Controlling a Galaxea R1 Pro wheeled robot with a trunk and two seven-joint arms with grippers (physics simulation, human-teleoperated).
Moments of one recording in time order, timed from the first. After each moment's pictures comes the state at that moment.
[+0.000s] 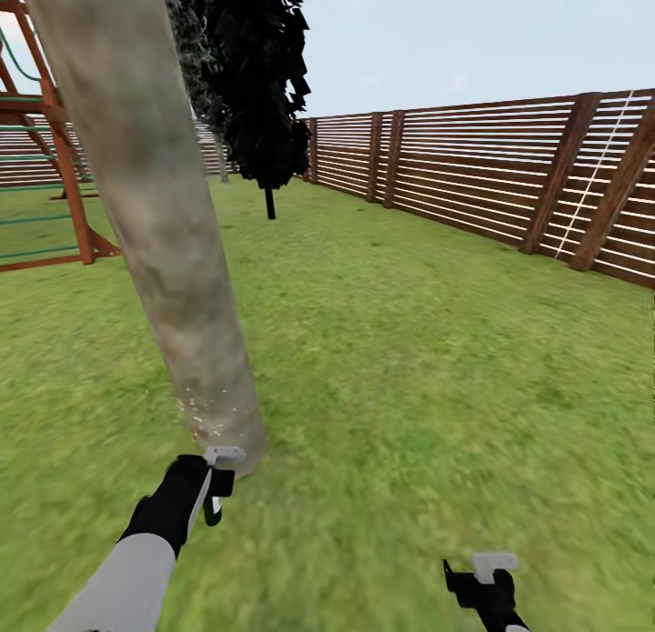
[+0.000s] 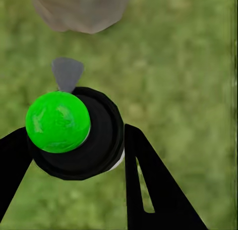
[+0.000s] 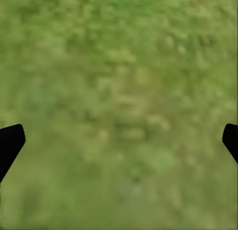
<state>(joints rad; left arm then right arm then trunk) -0.67 -0.08 0.29 -0.69 -0.39 0.70 -0.10 -0.50 -0.09 0.22 -0.05 -0.17 -0.45 -0.07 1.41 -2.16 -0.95</state>
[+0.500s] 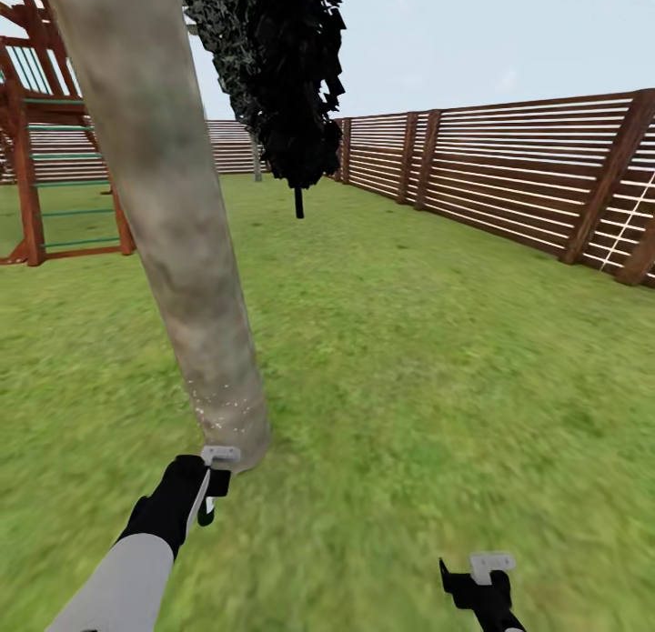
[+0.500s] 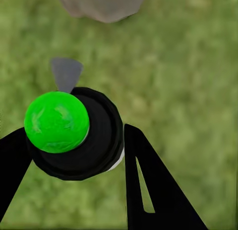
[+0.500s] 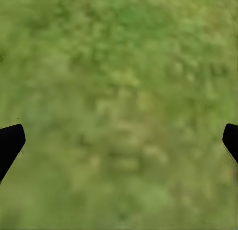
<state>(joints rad) -0.67 -0.07 0.29 -0.69 -0.39 0.70 -0.06 -0.49 -0.08 0.22 -0.05 -0.17 -0.48 -0.05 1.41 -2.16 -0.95</state>
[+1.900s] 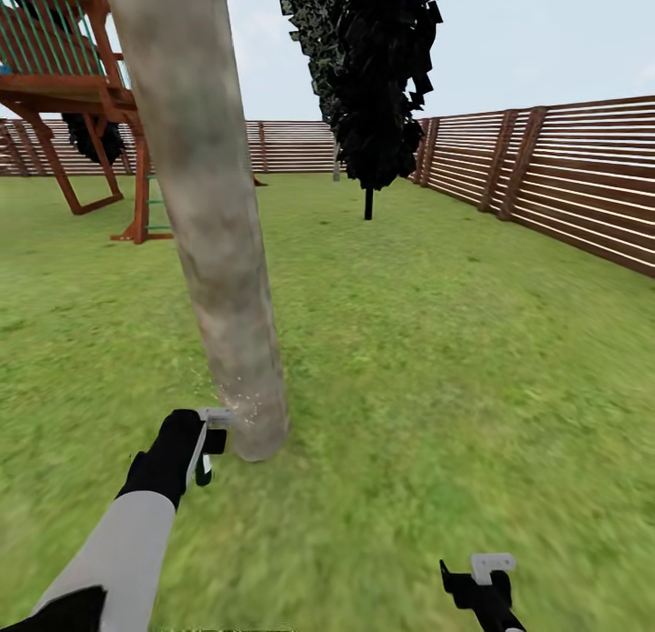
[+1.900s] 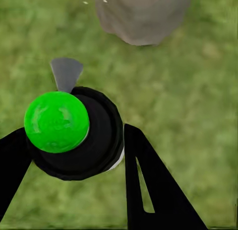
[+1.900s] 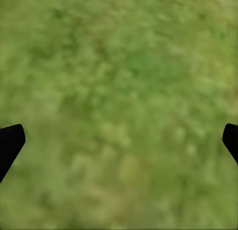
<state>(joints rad) -0.78 -0.07 0.28 -0.78 -0.39 0.85 -0.07 -0.49 -0.08 0.22 -0.05 -0.17 -0.47 -0.06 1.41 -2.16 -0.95</state>
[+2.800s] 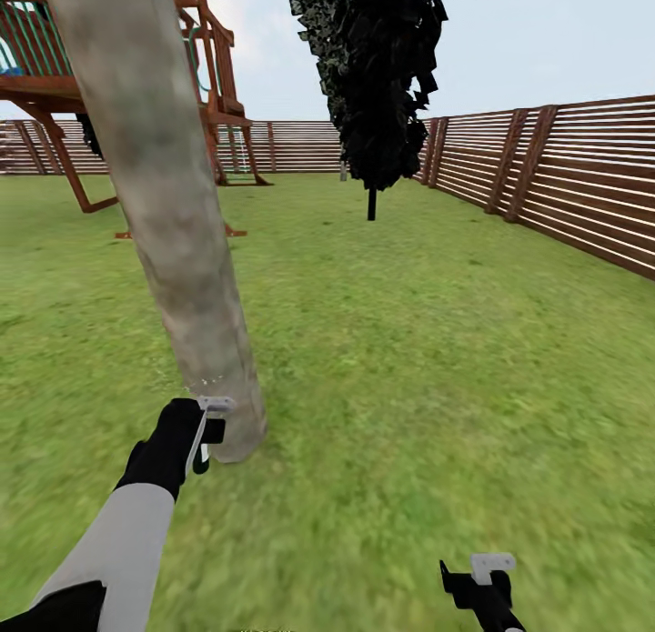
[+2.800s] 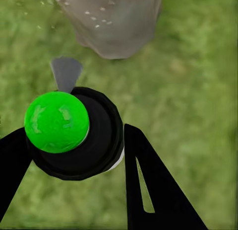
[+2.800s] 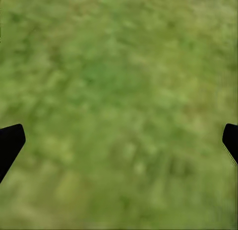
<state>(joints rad) -0.80 -0.06 0.25 -0.83 -0.39 0.89 -0.07 -0.49 -0.08 0.22 -0.05 -0.17 -0.48 -0.06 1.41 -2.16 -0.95</state>
